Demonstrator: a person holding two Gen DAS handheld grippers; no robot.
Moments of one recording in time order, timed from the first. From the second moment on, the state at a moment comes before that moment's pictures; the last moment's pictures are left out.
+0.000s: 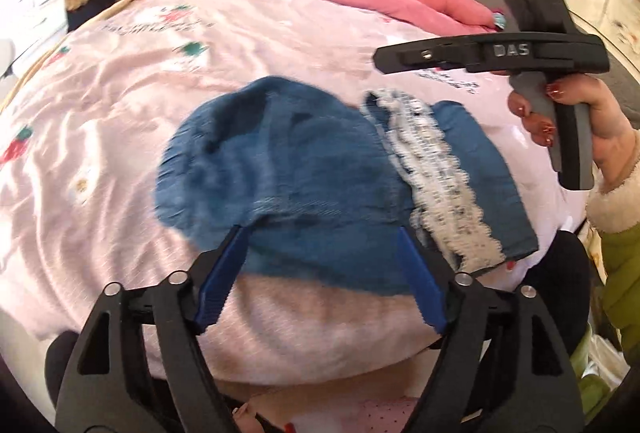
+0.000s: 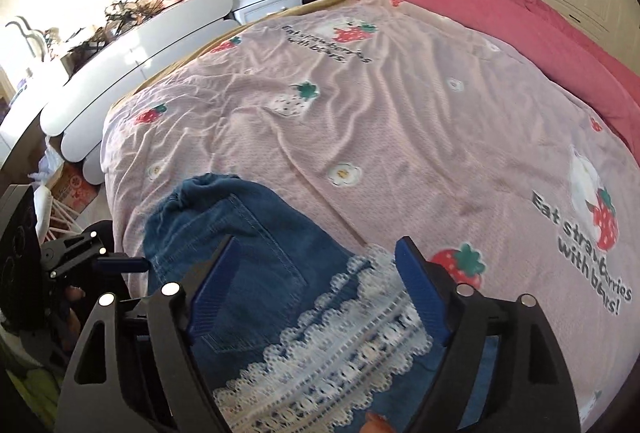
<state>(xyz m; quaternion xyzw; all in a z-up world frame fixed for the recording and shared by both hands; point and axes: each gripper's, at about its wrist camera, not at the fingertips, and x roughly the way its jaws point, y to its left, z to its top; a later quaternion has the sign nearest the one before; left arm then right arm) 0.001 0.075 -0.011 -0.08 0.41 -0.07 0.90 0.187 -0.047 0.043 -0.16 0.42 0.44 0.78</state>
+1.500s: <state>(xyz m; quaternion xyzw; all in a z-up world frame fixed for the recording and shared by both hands) 0.024 0.121 -0.045 -0.25 0.43 -0.09 0.86 0.196 0.029 0.022 -0.13 0.48 0.58 0.65</state>
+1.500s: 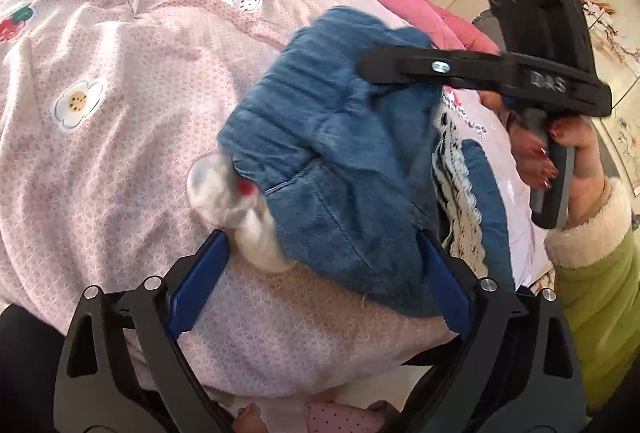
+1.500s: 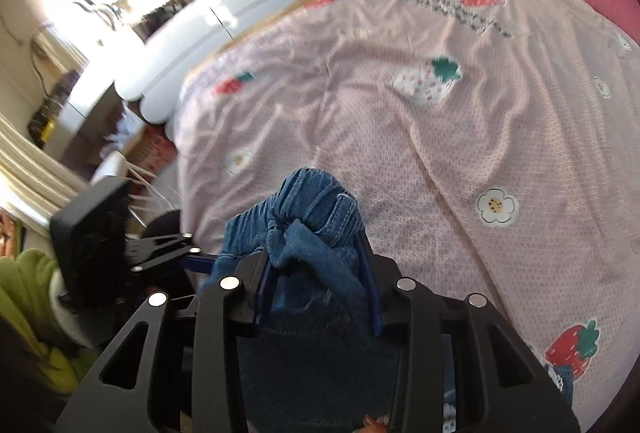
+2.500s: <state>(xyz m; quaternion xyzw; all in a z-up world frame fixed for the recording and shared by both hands) 0.053 0.034 0.012 -0.15 0.37 -0.17 0.90 0.205 -0.082 0.054 -0.06 0.44 0.56 0.70</state>
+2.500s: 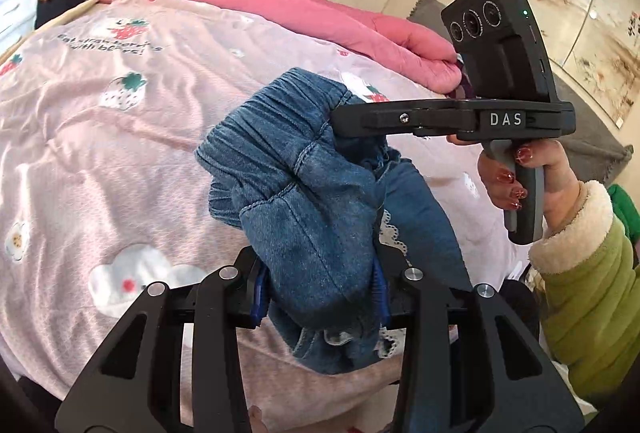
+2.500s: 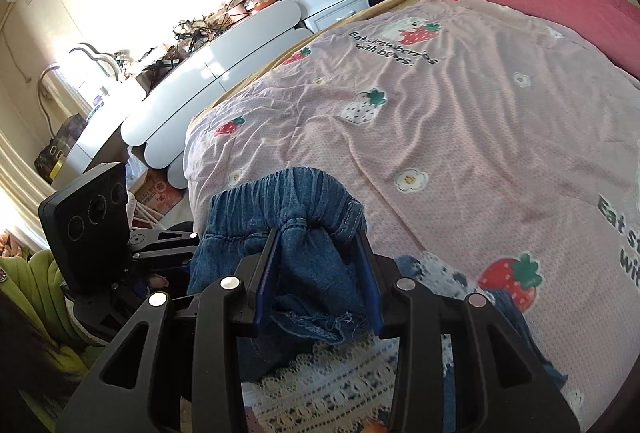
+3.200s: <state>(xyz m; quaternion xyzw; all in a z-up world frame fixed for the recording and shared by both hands) 0.078 -0.040 0.005 -0.07 0.39 -0.21 0.89 0.201 -0.174 0.034 -0.02 0.45 0.52 0.73</state>
